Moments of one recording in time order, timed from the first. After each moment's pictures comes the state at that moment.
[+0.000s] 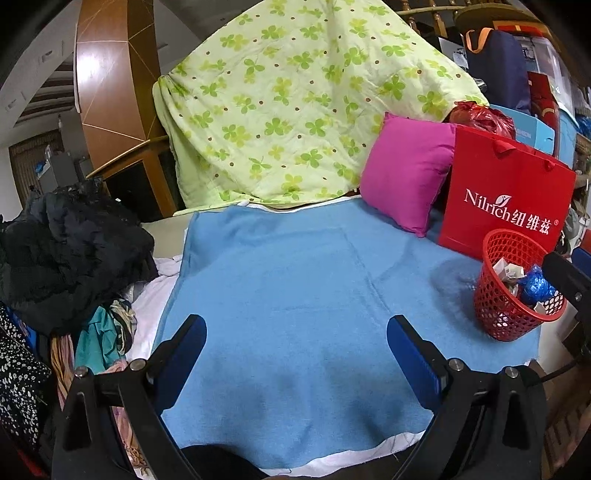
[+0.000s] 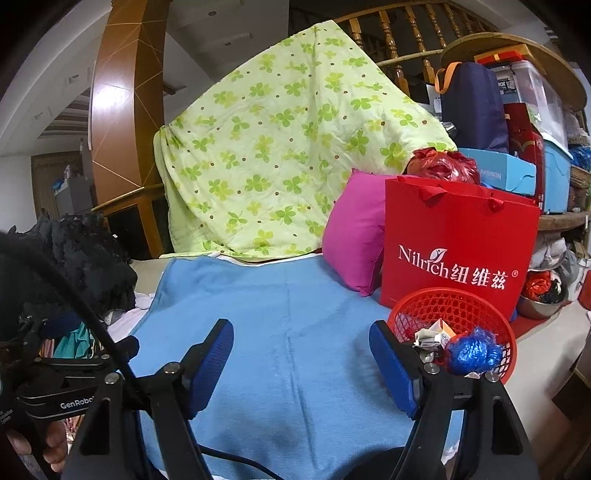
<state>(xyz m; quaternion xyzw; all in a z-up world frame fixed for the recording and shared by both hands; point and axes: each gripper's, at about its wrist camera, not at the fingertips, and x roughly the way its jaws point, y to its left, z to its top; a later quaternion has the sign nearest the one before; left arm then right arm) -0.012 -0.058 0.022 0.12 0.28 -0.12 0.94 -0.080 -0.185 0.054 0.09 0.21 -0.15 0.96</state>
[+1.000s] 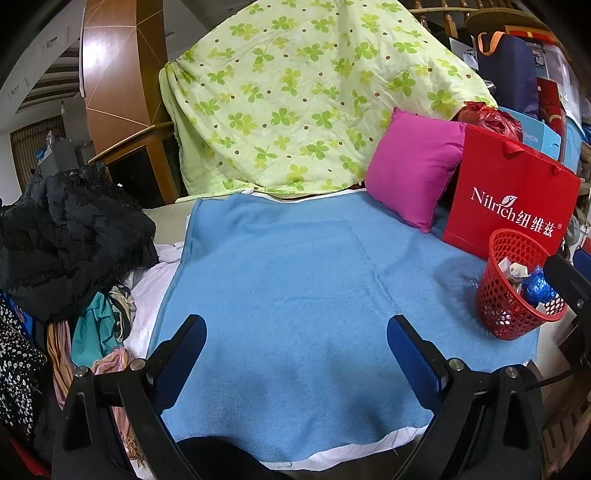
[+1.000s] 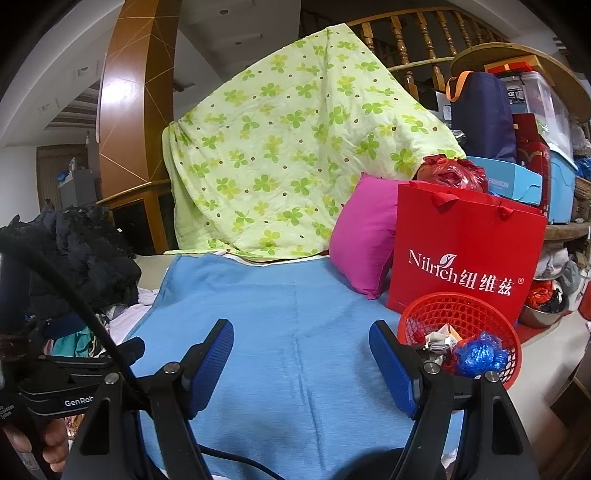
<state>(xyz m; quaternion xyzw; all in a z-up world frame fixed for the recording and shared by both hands) -0.006 -0.044 0.015 0.10 0.30 -0.12 0.94 -0.072 -0.168 0.053 0.07 0.21 -0.14 0.96</state>
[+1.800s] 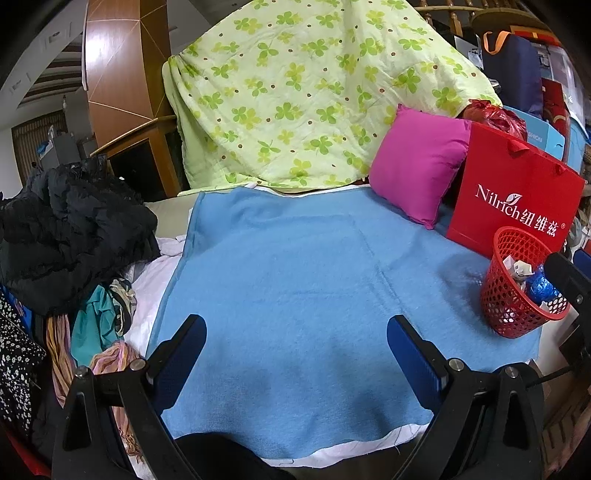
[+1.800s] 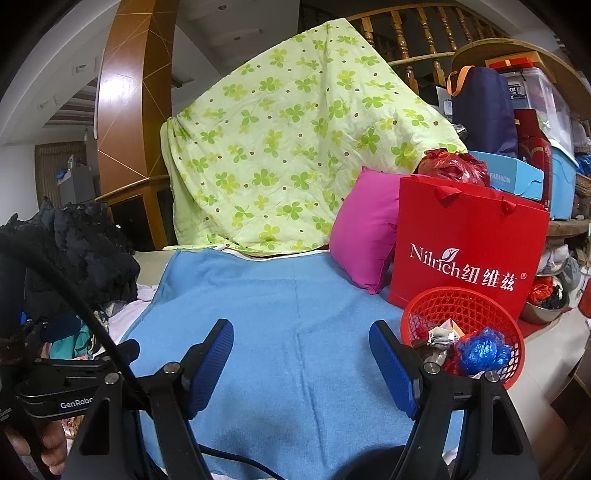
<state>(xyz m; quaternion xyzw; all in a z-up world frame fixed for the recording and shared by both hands) -0.004 -0.039 0.008 0.10 0.31 -0.11 0.94 -0.065 -0.169 0.046 0.07 0.22 -0.14 0.96</state>
